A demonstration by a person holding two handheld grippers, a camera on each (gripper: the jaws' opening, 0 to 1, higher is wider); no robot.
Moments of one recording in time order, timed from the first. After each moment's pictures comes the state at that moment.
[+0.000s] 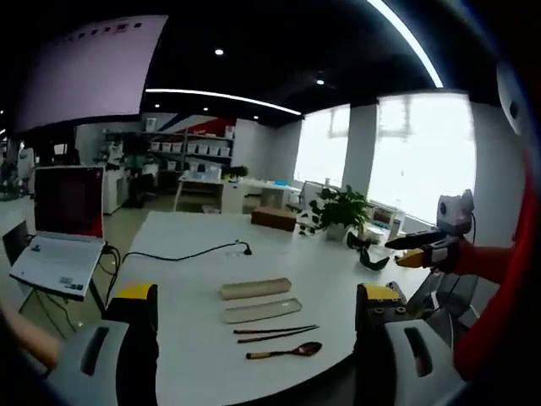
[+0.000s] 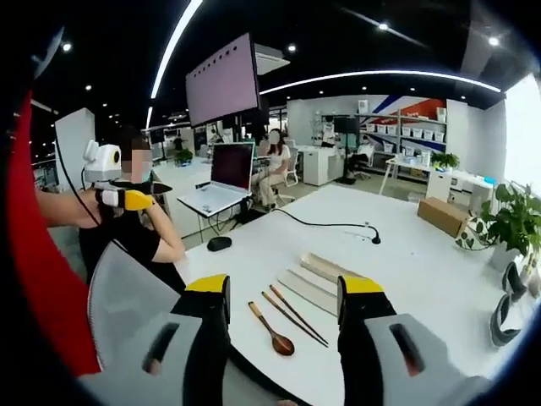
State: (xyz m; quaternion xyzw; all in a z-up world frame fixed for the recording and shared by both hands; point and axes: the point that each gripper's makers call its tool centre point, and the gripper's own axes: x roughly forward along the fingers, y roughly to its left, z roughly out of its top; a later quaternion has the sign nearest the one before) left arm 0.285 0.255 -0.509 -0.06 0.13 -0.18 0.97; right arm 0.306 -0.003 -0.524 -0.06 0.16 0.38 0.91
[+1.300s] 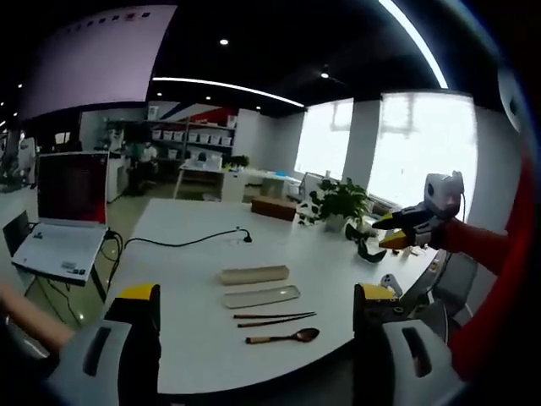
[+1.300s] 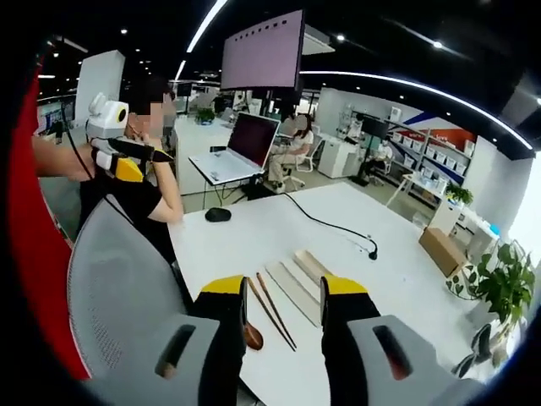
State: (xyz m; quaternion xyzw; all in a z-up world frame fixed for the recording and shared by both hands) left arm 0.266 0.262 -0.522 -0.05 0.15 -0.18 0.97; right arm 0.328 0.018 -0.519 -0.20 0.17 0.41 0.87
